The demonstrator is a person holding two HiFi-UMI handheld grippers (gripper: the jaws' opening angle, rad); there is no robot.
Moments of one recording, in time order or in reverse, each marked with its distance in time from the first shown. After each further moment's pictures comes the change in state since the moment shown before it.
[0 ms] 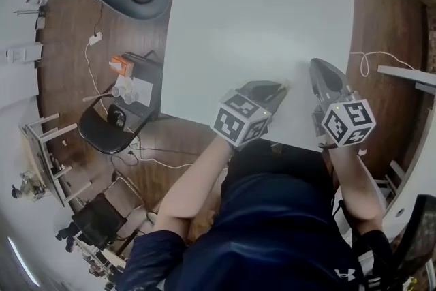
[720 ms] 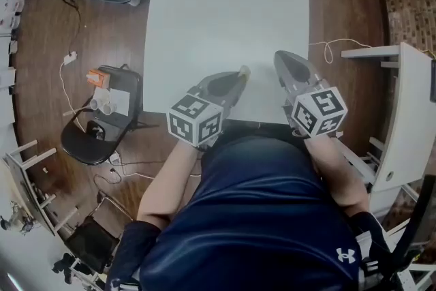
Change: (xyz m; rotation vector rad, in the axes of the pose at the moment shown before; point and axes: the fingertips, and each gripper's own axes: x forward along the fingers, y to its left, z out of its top) left arm -0.097 -0.033 0.035 0.010 -0.240 -0.025; right arm -0.052 0.077 0.044 -0.100 -0.044 -0.024
